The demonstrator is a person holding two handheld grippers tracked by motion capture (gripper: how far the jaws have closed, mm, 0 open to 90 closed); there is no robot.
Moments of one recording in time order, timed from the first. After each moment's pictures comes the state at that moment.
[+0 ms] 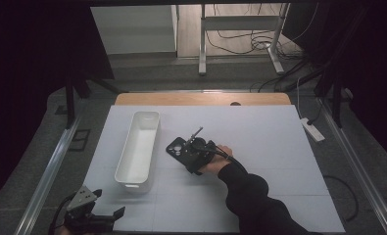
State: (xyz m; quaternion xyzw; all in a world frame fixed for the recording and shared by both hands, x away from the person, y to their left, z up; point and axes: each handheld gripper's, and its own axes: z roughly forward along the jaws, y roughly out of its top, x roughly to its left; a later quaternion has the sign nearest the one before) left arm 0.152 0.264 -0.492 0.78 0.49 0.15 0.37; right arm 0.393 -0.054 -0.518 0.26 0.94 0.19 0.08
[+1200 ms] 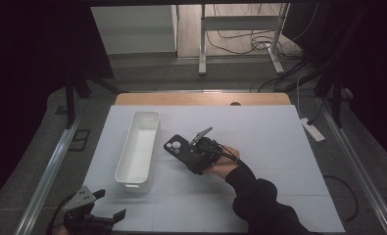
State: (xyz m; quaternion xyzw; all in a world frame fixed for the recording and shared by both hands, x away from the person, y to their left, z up) left arm 0.151 0.265 -0.488 0.78 0.45 0.12 0.41; right arm 0.371 -0.072 -0.488 0.25 0.93 0.27 0.08
